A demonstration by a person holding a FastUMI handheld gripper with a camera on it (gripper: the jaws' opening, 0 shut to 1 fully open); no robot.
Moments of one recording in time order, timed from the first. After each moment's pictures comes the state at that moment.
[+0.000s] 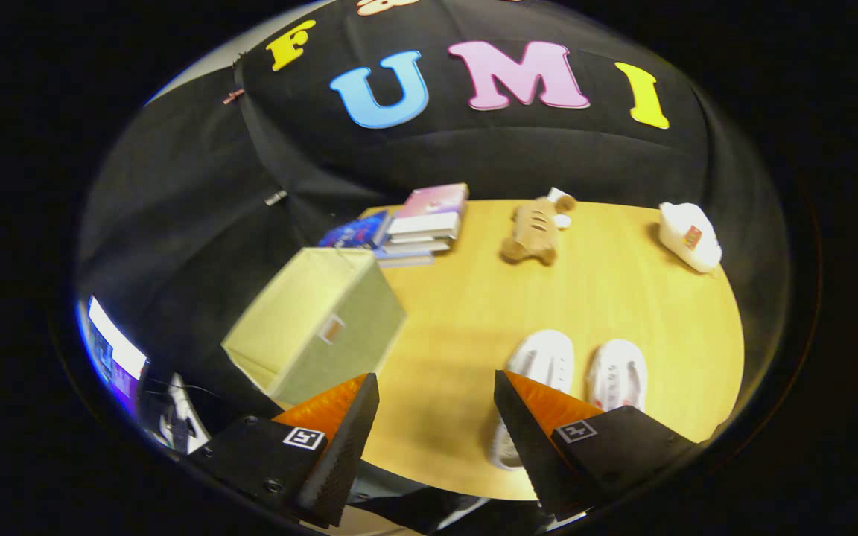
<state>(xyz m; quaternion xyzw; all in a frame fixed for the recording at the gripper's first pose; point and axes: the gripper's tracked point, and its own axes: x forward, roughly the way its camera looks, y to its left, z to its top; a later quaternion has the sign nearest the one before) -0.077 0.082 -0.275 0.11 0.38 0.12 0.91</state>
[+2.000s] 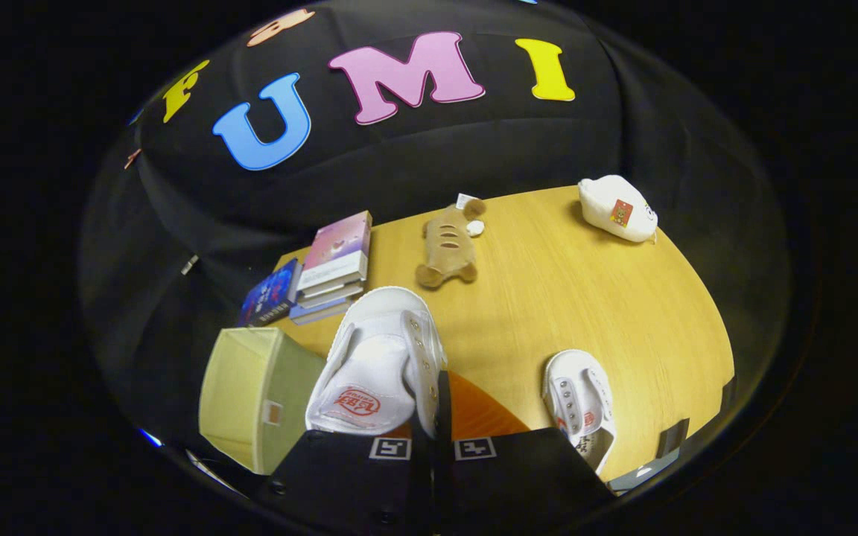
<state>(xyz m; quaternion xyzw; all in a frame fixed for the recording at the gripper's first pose) 0.017 0.061 -0.209 0.24 0.37 -0.02 0.90</state>
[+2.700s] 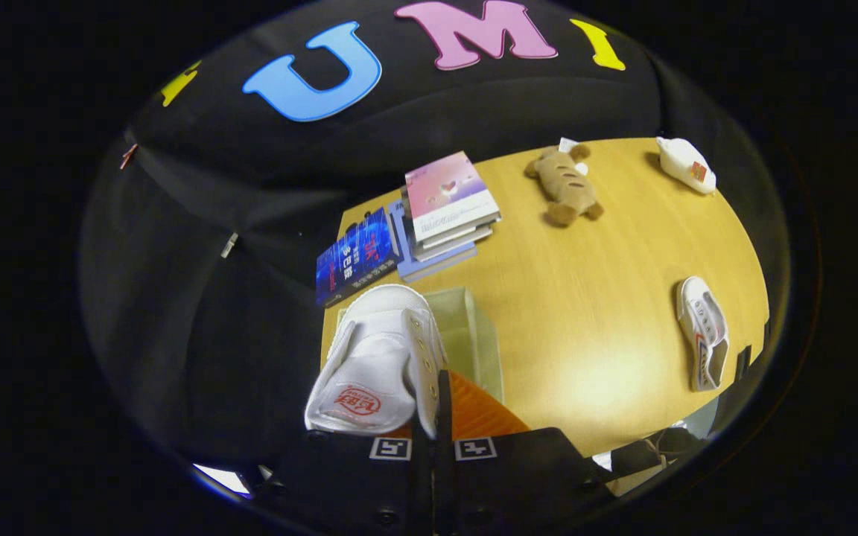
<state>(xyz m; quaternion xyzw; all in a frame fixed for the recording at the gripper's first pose) 0.036 0.306 -0.195 0.28 0.50 0.01 0.82</state>
